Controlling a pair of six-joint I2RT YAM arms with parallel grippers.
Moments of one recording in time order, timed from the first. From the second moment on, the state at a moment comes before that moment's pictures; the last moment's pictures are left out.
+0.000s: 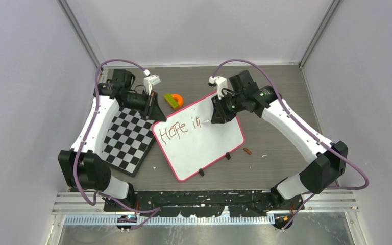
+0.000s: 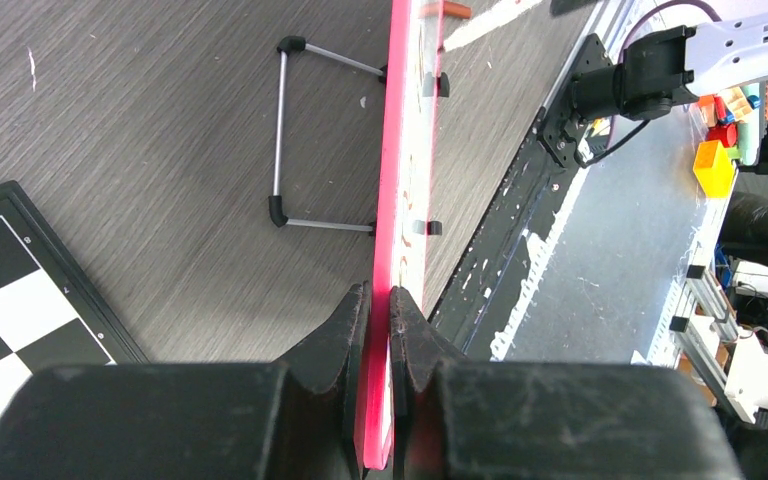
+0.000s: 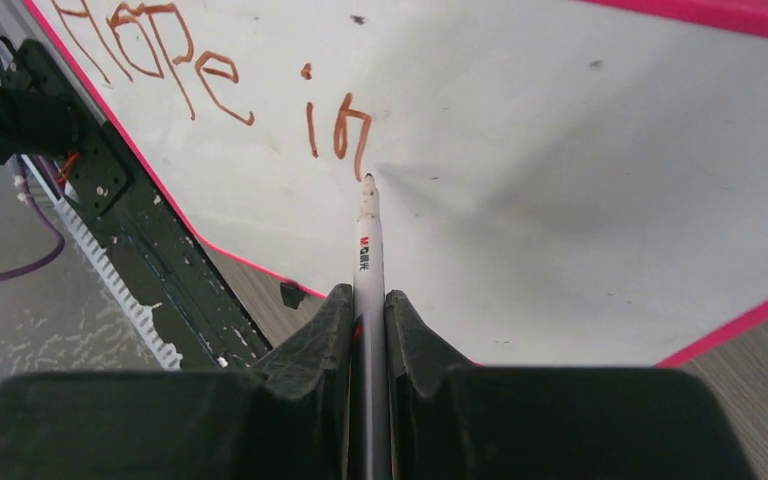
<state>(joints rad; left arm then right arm) -0.12 1.47 1.43 -1.11 0.94 0.34 0.58 1.48 1.44 -0.83 -0.43 -0.03</state>
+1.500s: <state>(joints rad) -0.12 1.47 1.43 -1.11 0.93 0.34 0.52 1.48 1.45 -0.82 -0.40 -0.05</state>
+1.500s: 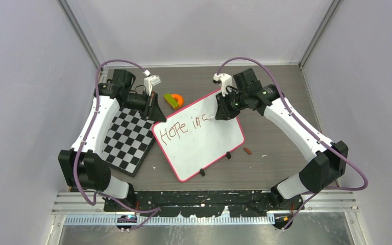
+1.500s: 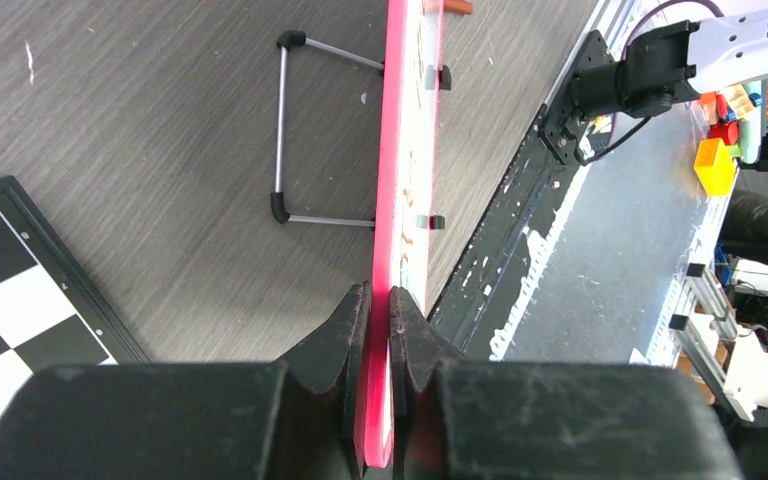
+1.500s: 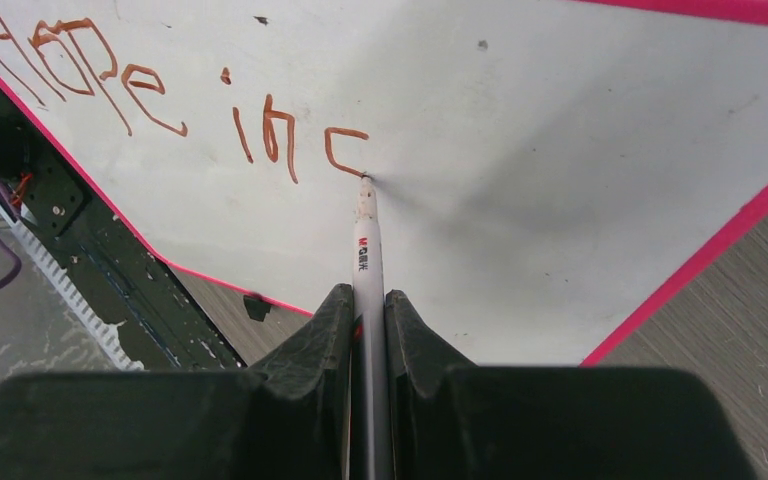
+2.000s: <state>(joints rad) -0.12 1.47 1.43 -1.12 0.93 0.34 0.54 1.47 1.41 -0.82 -0.41 -0.04</state>
